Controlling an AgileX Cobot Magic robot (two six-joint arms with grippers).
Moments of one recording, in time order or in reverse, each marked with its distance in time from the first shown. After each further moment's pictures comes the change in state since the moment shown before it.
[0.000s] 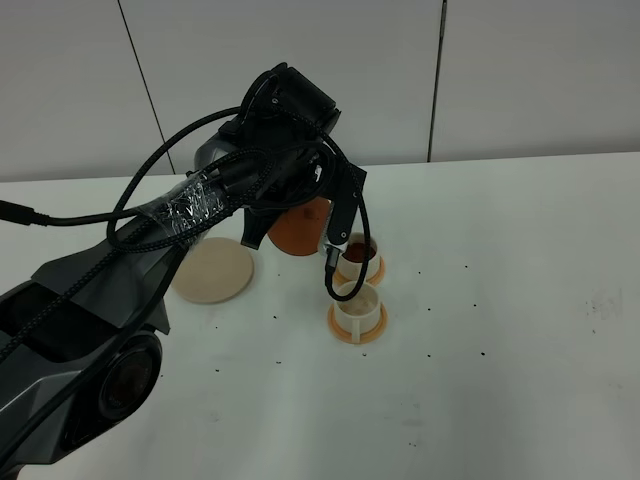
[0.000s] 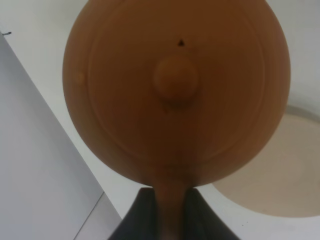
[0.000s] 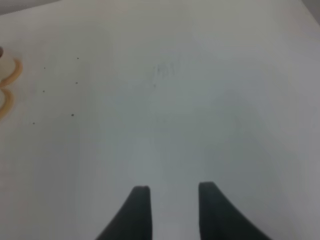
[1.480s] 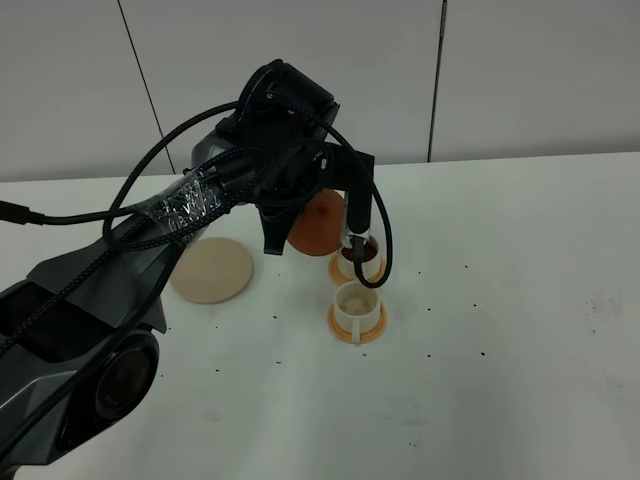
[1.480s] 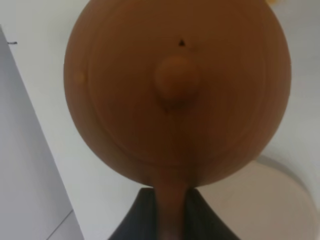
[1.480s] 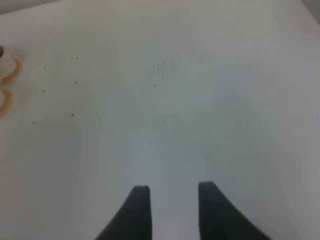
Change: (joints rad) left arm 0.000 -0.015 0.000 -0.098 -0.002 -0.161; right arm 0.000 0.000 0.000 0.000 0.000 0.000
